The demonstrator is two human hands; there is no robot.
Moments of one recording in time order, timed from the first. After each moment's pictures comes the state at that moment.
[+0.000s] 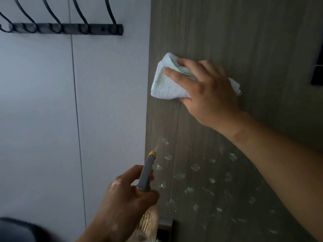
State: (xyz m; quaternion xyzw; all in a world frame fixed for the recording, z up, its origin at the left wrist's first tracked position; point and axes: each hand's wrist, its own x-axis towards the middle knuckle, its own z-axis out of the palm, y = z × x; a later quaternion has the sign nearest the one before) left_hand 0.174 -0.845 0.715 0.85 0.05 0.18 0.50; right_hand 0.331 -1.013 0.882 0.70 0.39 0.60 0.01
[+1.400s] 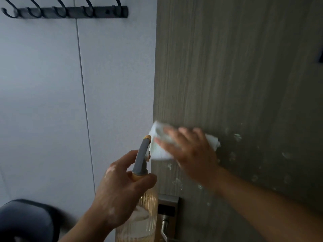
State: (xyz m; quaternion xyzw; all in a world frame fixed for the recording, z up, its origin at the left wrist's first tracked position) left_hand 0.139 -0.838 0.706 0.83 0.06 0.23 0.51; right_hand 0.318 -1.002 0.693 0.73 0.45 0.51 0.05
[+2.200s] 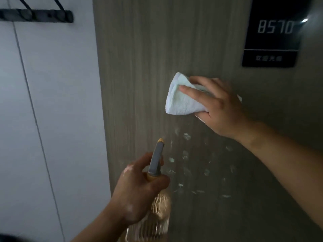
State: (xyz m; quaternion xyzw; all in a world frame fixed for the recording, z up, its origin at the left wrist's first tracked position) left_hand 0.184 -0.943 0.715 0.85 -0.03 0.16 0.50; right_hand 0.335 -1.165 0.826 0.73 0.40 0.56 -0.02
